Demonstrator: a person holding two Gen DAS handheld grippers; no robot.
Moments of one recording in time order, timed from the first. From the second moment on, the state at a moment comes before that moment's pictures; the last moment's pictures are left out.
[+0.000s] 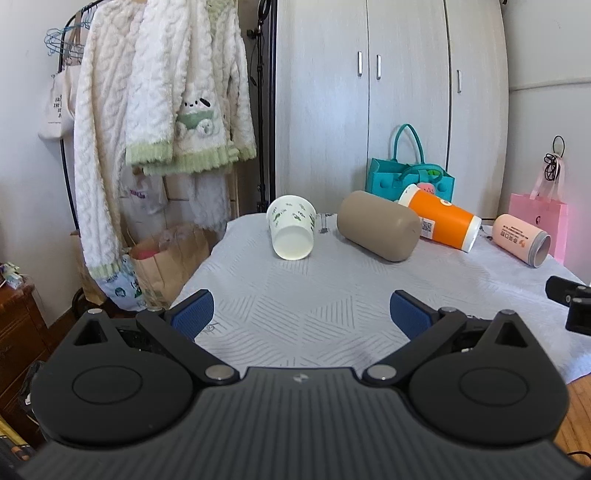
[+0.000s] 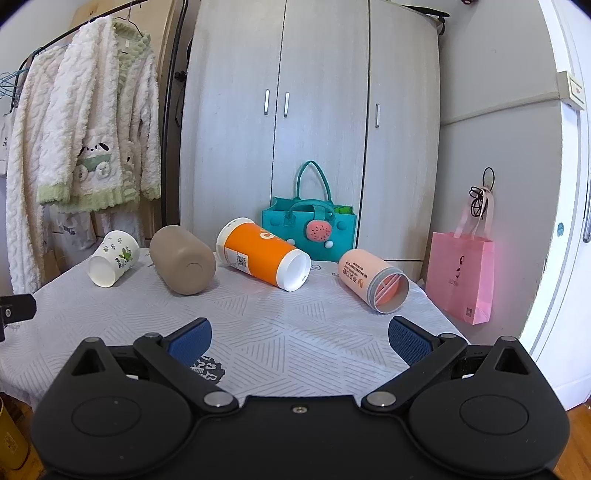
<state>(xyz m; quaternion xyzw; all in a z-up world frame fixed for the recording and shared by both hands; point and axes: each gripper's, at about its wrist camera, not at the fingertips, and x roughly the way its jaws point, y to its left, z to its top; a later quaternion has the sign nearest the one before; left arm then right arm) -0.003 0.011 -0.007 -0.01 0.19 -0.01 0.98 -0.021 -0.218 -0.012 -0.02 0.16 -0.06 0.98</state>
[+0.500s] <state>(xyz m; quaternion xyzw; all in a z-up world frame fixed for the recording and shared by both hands) -0.001 0.012 -0.012 0.01 0.19 0.00 0.98 -0.023 -0.221 -0.009 -0.01 0.15 -0.07 0.99</state>
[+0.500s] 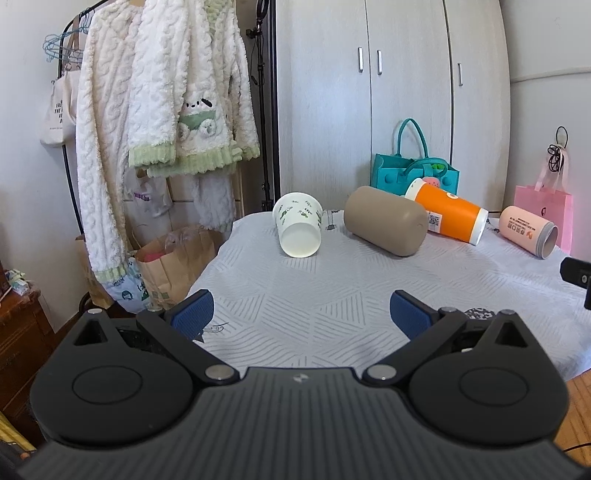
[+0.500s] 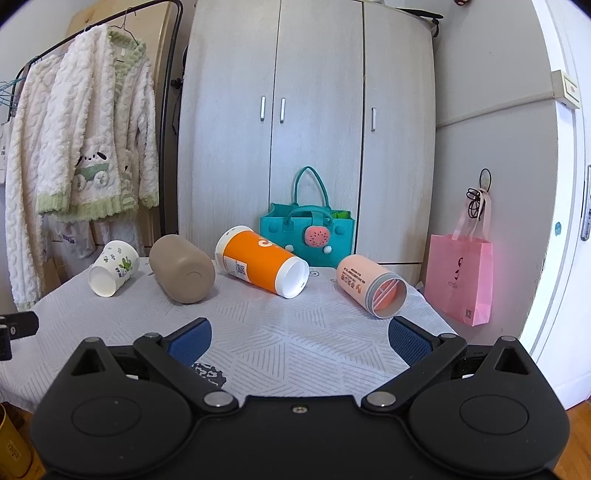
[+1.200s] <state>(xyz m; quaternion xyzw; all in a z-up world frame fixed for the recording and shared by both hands) 0.003 0.012 -0.017 0.00 0.20 0.01 0.98 -0.019 -0.222 -0.013 -0.01 0.16 -0.07 0.98</state>
